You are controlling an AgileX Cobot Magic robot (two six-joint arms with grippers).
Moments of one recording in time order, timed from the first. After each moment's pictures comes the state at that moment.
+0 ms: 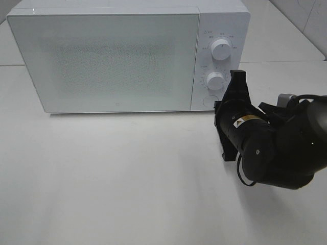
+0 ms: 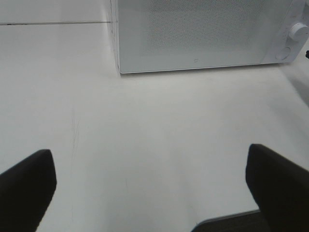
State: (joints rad) left arm -0.08 0.00 -0.52 -0.17 1.07 0.07; right arm 0.68 1.91 -0.60 0.79 -1.03 1.32
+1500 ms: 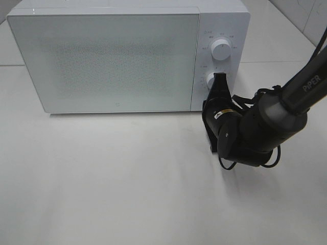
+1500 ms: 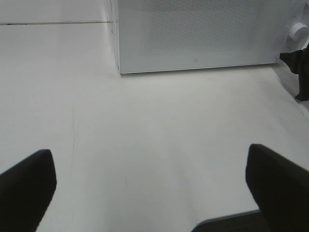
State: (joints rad) left arm -0.08 0.00 -0.52 -0.17 1.07 0.07; right arm 0.59 2.14 -0.83 0.74 -0.97 1.29
